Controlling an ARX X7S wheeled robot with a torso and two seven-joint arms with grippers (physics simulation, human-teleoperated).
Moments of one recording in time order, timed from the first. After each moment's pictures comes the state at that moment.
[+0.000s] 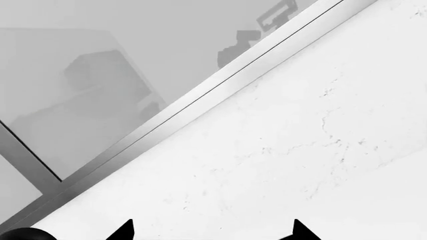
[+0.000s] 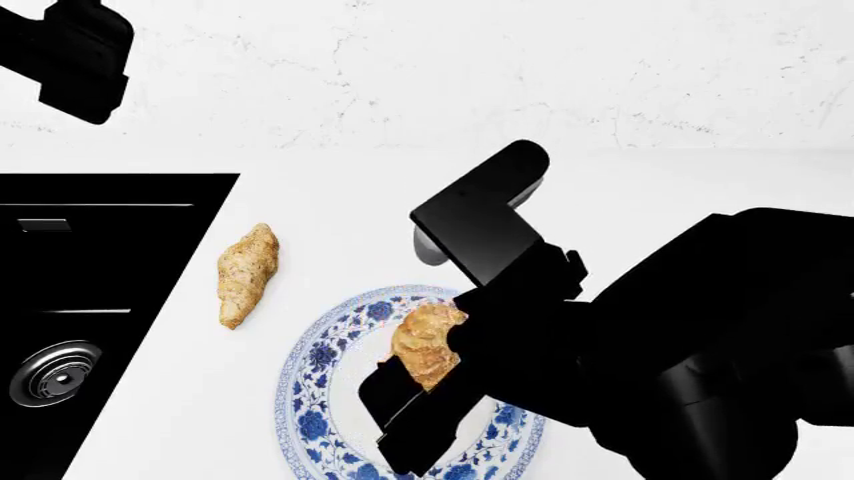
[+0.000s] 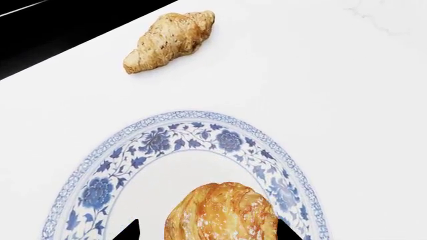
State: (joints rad) left arm -2.10 -0.94 1.01 0.29 -1.84 -1.34 -0.99; right arm 1.57 0.60 -1.10 -0.43 2.36 0.94 1.11
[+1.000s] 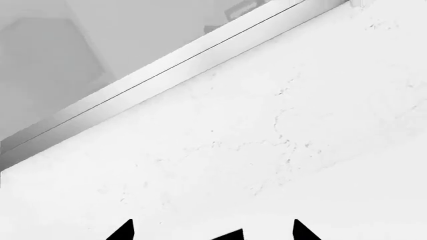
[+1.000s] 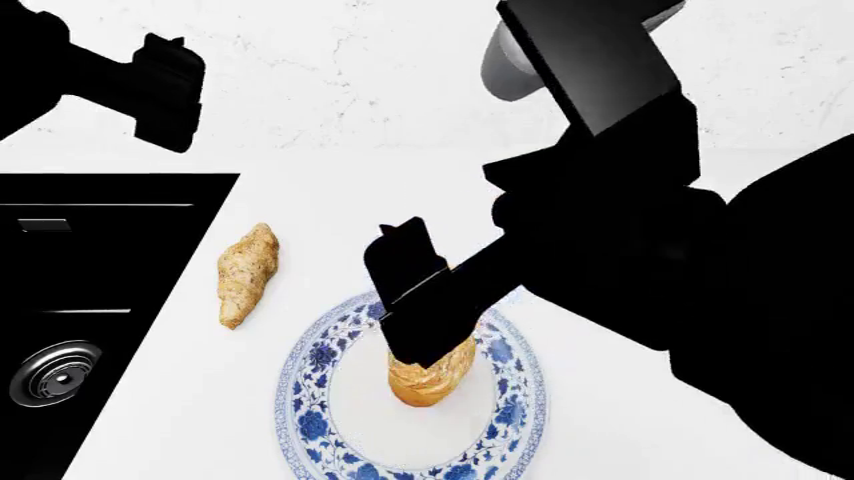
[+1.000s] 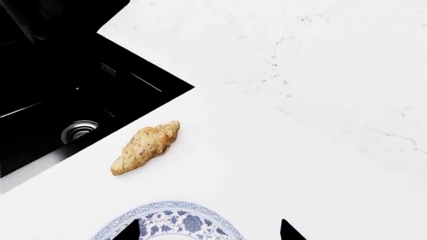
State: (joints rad) left arm -1.90 -0.95 0.99 0.28 -1.79 -1.14 -0.91; right arm 1.75 0.66 -0.96 -0.46 2.40 0.85 1.15
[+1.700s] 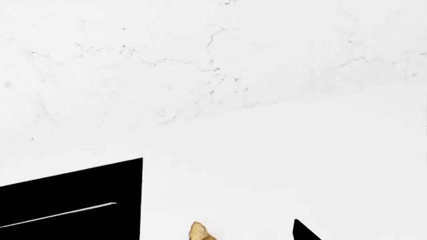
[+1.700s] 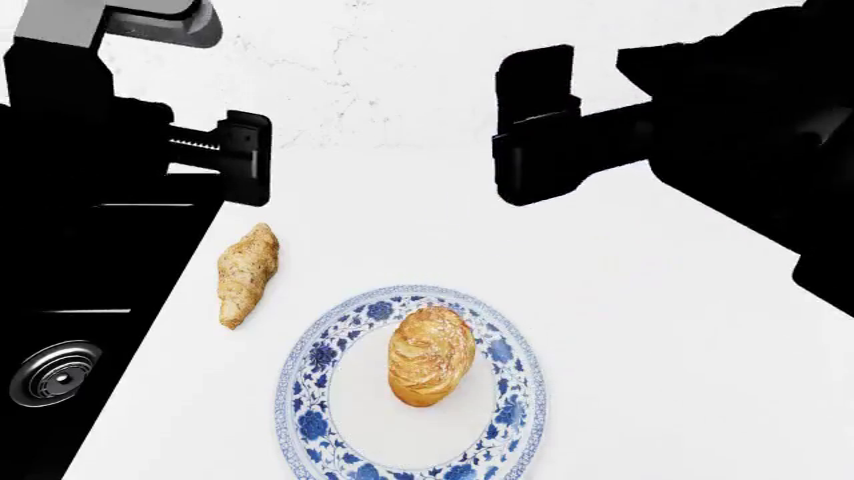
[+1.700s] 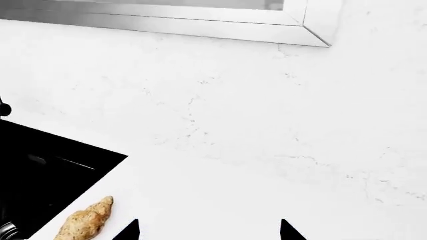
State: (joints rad) left arm -1.69 -0.88 1.00 0.04 -1.98 -1.00 -0.83; right arm 1.77 0.81 -0.86 -0.45 2.32 0.74 1.21
